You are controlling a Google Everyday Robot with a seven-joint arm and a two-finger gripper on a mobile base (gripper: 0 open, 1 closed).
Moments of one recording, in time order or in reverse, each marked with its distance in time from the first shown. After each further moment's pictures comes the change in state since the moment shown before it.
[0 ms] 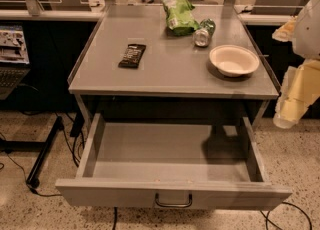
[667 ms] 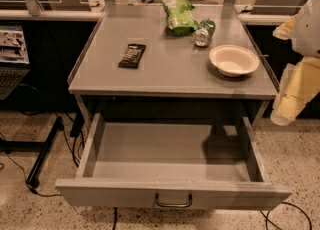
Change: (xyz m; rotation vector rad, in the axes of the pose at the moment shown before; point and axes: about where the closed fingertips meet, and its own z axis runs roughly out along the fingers) arm -0.003 -0.004 0.000 0.010 -0.011 0.019
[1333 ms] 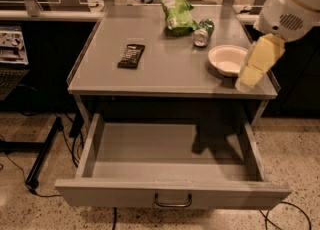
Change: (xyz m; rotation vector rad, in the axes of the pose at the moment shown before) arm -0.033 -0.060 0.040 -0.042 -0.051 0.146
